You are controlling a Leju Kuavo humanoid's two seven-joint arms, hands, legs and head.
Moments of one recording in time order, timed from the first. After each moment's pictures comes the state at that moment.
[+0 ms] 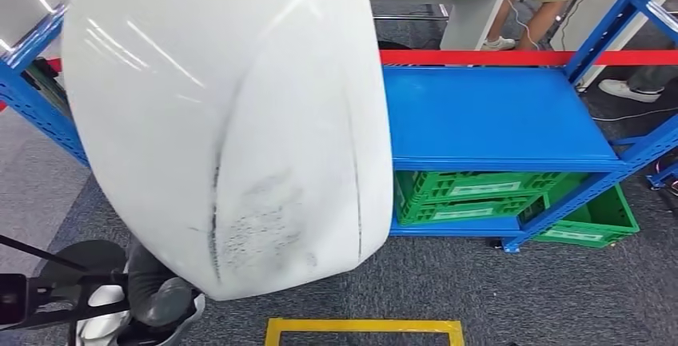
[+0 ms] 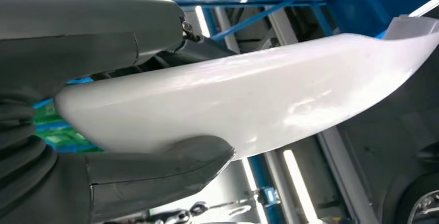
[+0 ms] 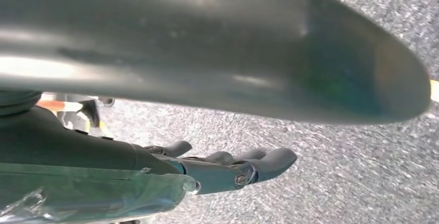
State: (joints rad) left arm -0.07 -0.05 -0.45 -1.98 0.30 -0.56 -0.39; right arm 0.03 0.17 -1.09 -0.55 1.55 0.43 0.09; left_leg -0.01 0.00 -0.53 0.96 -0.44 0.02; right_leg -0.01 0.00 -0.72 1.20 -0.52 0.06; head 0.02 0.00
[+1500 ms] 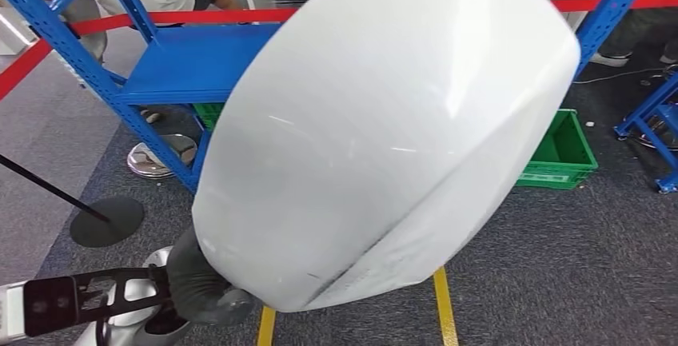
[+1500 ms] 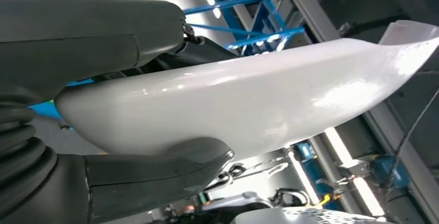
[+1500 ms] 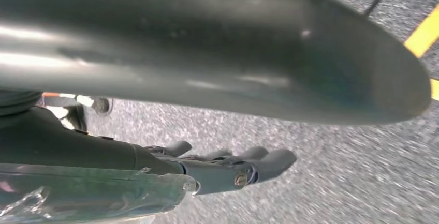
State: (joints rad) left arm -0.17 -0.05 -0.53 -1.90 0.17 -0.55 -0.44; right arm 0.16 0.25 -1.07 -0.95 1.55 0.73 -0.06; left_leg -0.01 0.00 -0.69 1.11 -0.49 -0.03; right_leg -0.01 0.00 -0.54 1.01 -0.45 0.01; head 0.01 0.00
